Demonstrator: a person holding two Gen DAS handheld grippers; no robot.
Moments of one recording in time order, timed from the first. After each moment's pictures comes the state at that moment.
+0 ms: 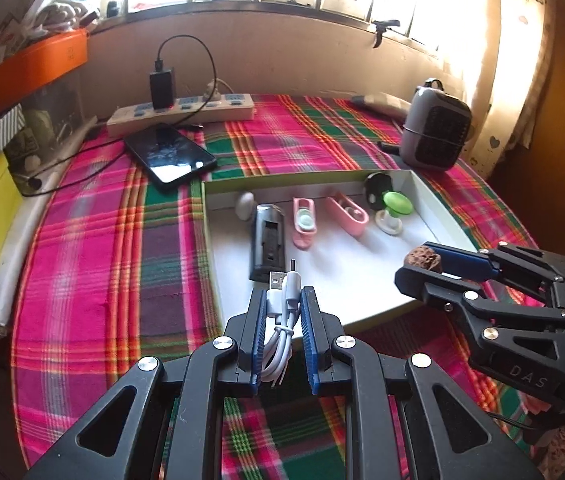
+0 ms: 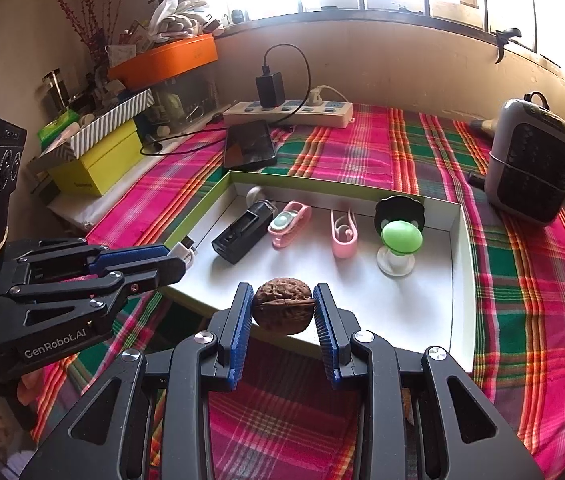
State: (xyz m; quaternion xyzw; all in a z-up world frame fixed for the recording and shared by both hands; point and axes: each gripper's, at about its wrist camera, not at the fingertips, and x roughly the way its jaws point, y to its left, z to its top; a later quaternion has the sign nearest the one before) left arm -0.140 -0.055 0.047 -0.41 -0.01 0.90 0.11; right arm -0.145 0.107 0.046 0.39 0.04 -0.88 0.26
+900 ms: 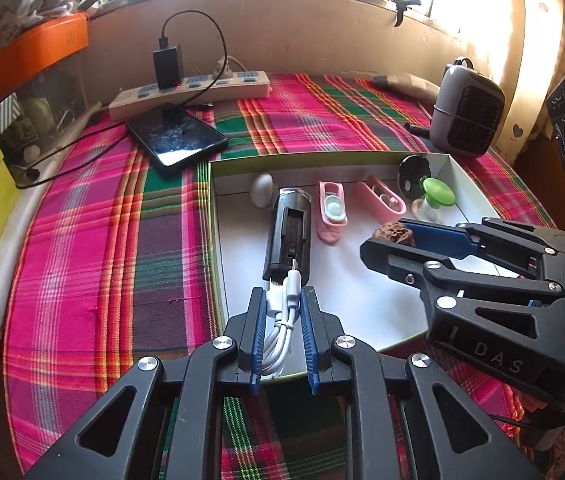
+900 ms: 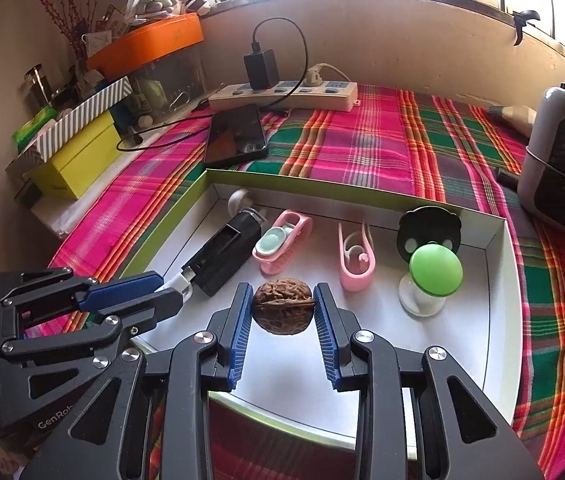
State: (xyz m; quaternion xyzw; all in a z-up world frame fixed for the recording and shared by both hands) left arm -0.165 -0.050 0.021 -0.44 0.00 0.89 0.08; right arm -0.194 0.083 0.022 0.42 0.04 -0.87 0.26
